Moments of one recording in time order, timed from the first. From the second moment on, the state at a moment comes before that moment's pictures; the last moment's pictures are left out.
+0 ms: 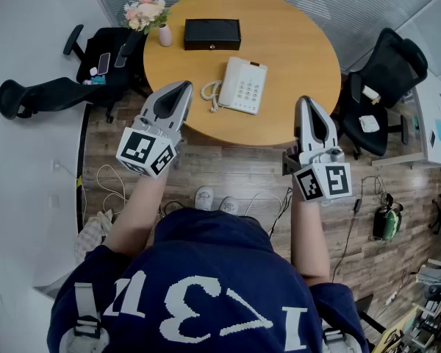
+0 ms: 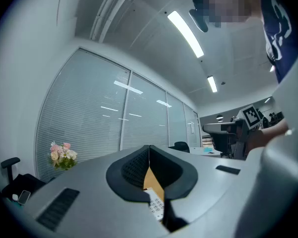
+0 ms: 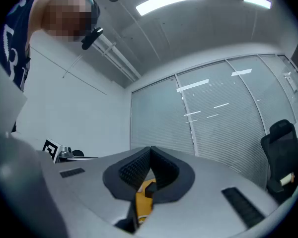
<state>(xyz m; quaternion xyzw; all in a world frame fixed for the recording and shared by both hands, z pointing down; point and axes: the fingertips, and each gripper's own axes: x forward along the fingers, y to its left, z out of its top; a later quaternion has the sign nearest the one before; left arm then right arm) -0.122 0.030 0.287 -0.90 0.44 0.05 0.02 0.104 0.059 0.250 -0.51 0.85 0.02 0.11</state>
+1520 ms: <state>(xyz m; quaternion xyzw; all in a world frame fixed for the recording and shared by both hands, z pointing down) -0.083 0.009 0.302 -0.88 0.47 0.05 0.01 0.127 0.025 0.267 -0.47 0.88 -0.02 0.11</state>
